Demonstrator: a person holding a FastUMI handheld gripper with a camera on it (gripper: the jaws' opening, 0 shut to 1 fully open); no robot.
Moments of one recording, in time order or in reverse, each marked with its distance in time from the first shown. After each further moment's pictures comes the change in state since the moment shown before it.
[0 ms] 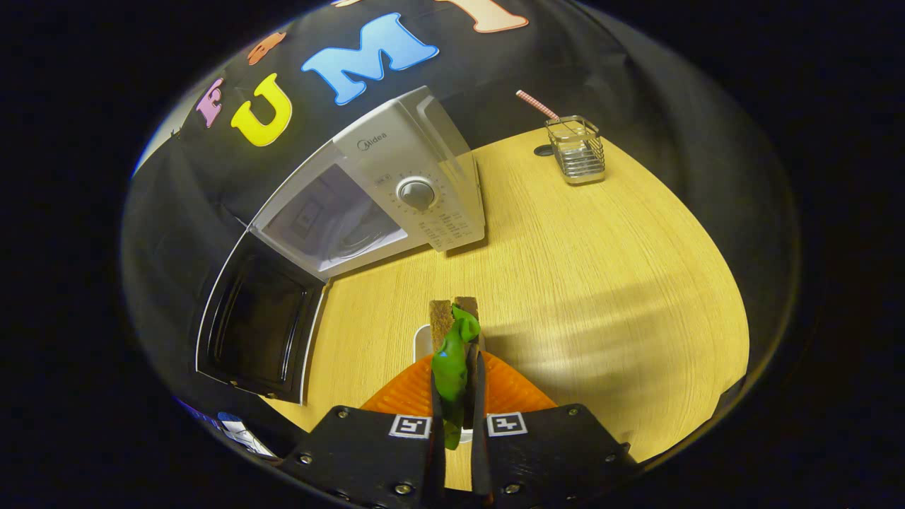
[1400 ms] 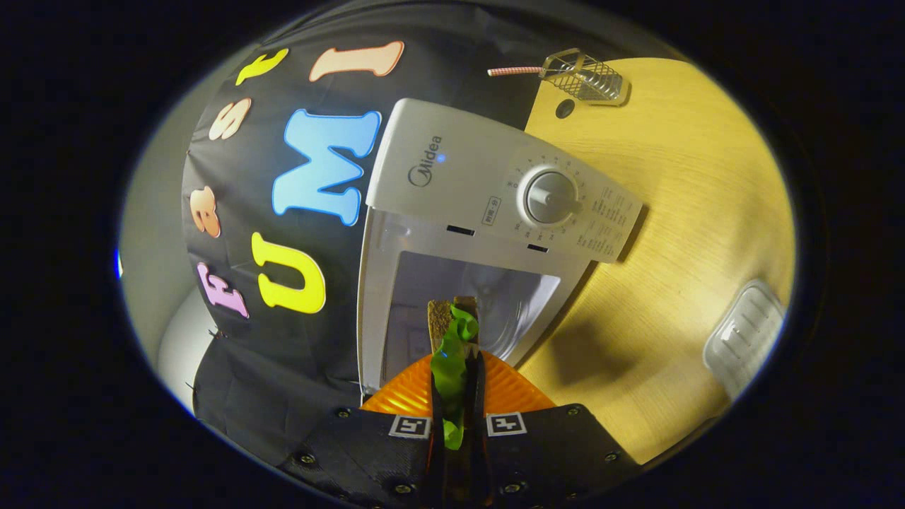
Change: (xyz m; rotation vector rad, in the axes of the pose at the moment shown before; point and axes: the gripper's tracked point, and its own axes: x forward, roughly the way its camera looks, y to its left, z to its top) arm 0.122 0.179 0.113 0.778 -0.345 0.404
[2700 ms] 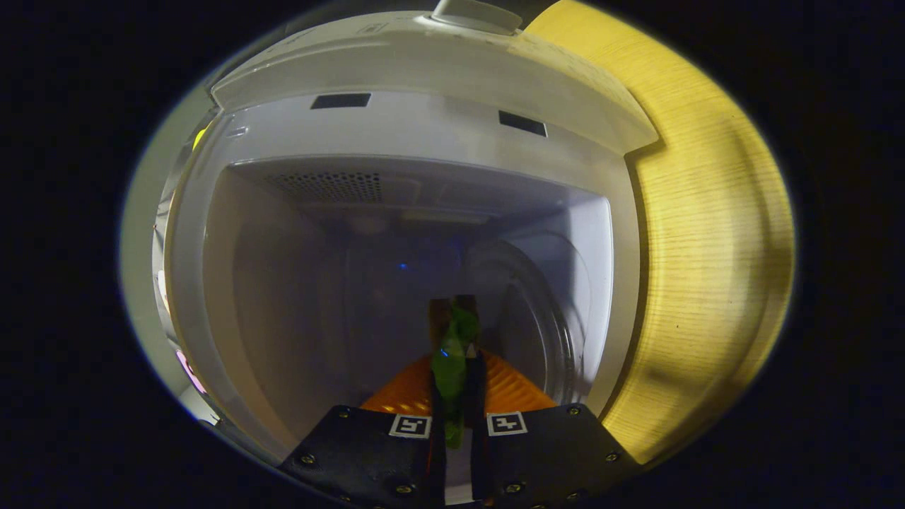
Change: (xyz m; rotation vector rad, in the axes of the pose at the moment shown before) arm 0.183 -0.027 -0.006 0.246 -0.415 -0.030
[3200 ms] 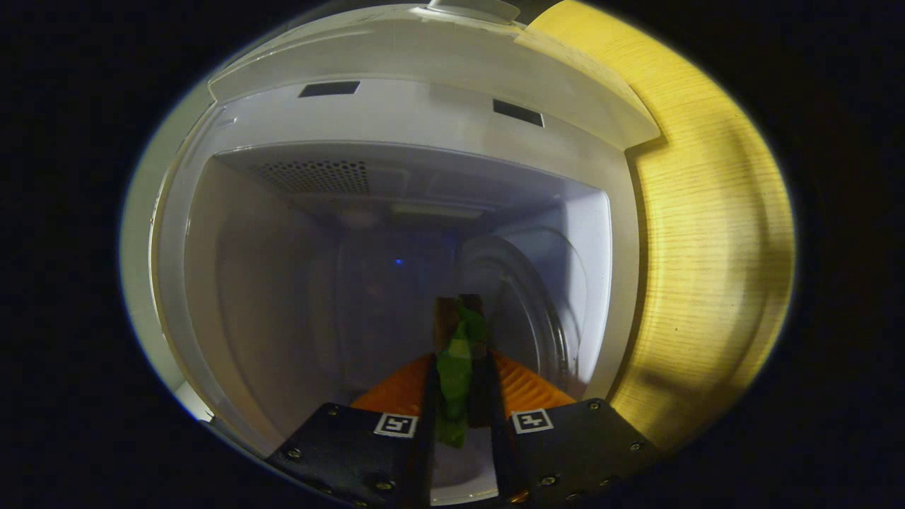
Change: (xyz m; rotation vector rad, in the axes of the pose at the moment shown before) arm -0.005 -0.010 -0.001 -0.045 0.030 -0.043
